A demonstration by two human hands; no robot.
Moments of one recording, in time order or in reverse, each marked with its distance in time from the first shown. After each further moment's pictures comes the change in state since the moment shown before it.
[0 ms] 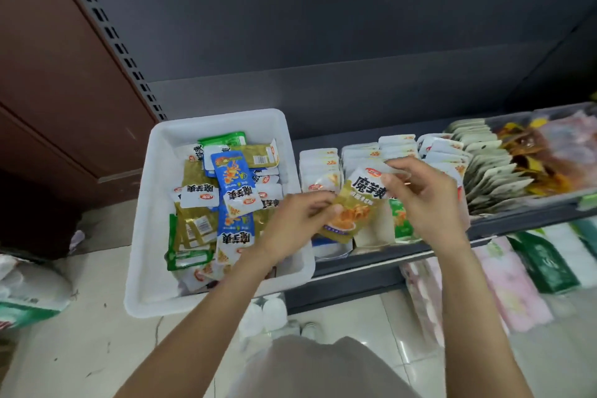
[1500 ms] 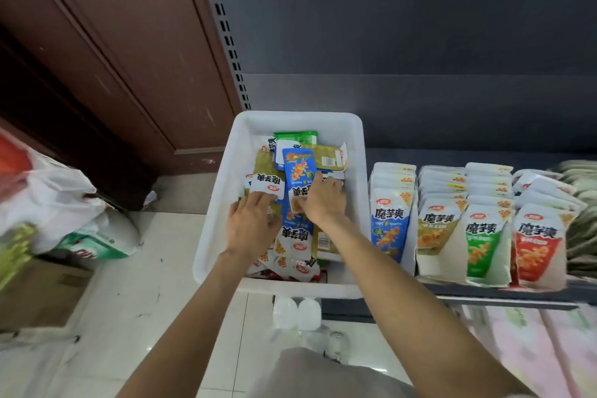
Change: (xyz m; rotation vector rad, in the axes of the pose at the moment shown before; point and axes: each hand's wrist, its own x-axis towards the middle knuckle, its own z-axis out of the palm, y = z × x) left_hand -0.056 -0.103 -0.100 0.899 0.450 -0.343; right_hand 0.035 -0.001 0.249 -0.713 -0.554 0.075
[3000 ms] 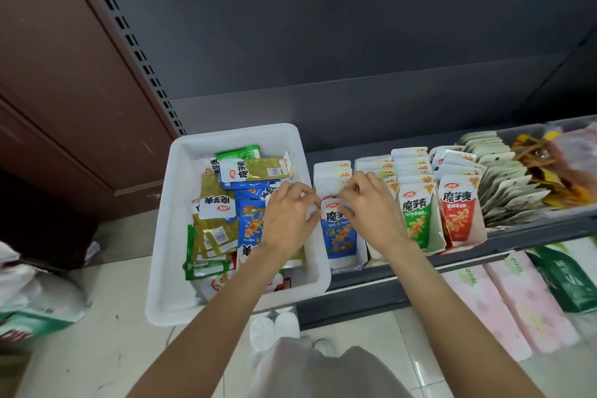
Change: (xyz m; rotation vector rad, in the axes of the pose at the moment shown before) left_hand 0.016 0.124 0.013 -0.159 0.091 0.515; right_hand -0.085 0.131 -0.081 -0.242 0.499 -0.302
